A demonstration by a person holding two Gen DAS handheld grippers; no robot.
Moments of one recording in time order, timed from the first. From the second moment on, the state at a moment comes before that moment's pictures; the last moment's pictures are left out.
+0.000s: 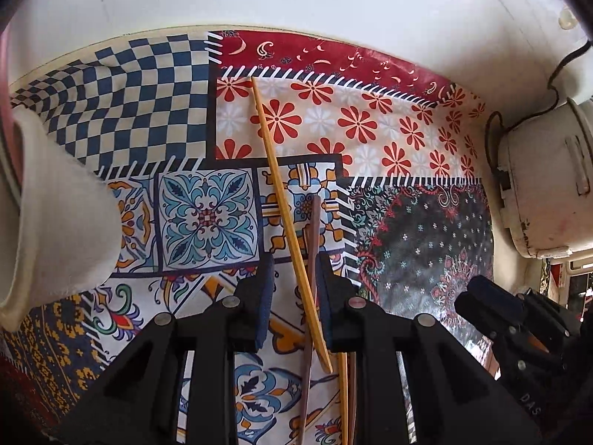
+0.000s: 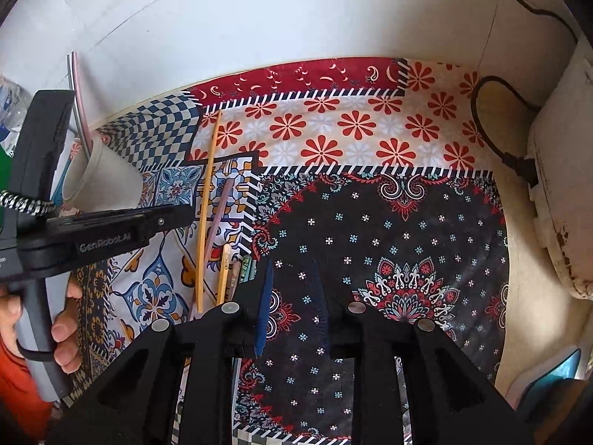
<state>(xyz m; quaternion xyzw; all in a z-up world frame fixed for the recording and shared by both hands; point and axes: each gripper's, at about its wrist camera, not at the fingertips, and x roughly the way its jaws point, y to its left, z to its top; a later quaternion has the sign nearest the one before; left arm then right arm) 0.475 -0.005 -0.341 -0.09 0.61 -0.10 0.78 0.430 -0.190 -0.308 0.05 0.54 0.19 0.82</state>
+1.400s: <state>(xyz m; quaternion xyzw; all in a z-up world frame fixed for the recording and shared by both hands) 0.371 0.073 -0.358 -0.06 0.63 -0.08 0.77 0.450 -0.054 -0.355 0.00 0.56 0.27 0.78</state>
